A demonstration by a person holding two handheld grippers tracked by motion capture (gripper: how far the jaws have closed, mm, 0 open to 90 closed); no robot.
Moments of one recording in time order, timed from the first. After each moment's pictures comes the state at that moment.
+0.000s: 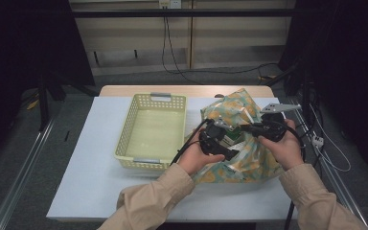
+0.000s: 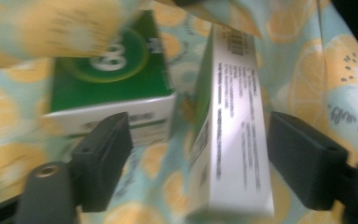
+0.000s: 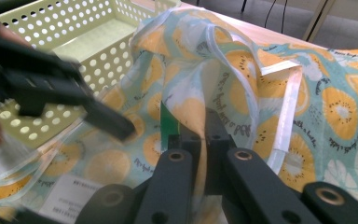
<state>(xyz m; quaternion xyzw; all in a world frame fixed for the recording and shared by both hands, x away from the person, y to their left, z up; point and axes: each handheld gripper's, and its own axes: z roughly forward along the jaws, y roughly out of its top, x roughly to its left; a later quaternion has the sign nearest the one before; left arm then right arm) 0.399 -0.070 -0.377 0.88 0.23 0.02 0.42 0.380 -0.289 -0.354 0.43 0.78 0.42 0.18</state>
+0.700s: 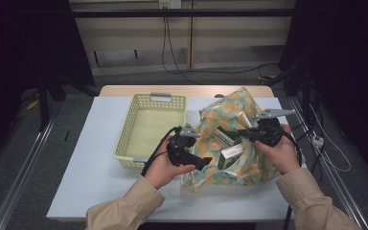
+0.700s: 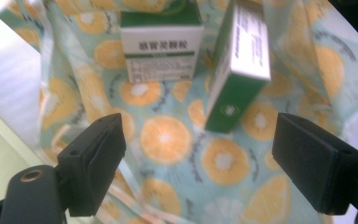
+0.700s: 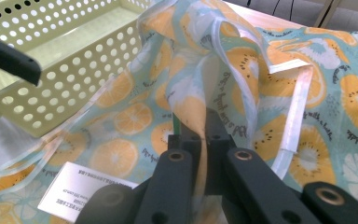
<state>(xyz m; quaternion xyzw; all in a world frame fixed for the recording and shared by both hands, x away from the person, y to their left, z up) 0.363 0.007 -0.376 0.87 0.25 0.03 0.42 0.375 -0.282 -0.366 0.43 0.78 0.42 0.17</state>
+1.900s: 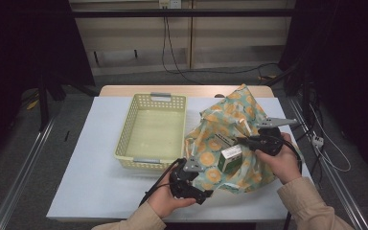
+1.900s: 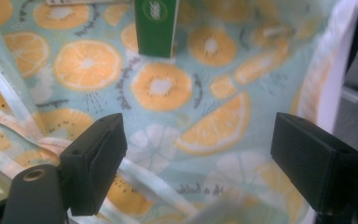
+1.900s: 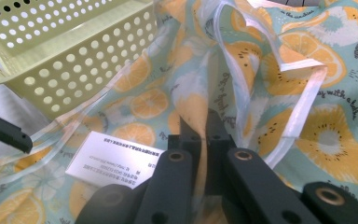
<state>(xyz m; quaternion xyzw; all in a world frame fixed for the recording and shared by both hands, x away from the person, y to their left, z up) 0.305 0.001 -0.427 0.90 0.22 0.02 0.38 0.356 -0.281 -0.377 0.43 0.78 0.43 0.16</state>
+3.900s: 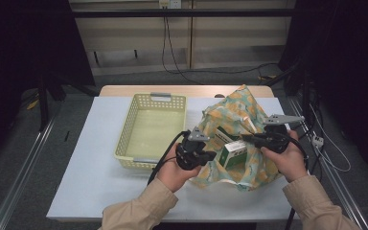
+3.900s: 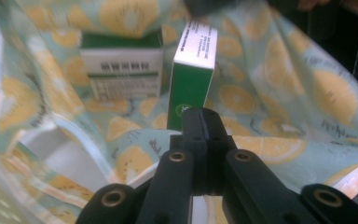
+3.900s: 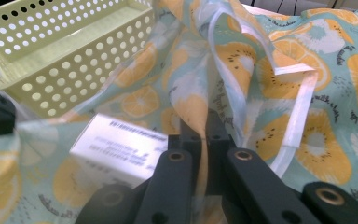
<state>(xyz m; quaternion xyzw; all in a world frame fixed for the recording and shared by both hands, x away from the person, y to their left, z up) 0.349 -0.017 -0.352 0.86 0.25 0.03 0.44 0.356 -0.293 -0.367 0.43 0.78 0.43 0.17</state>
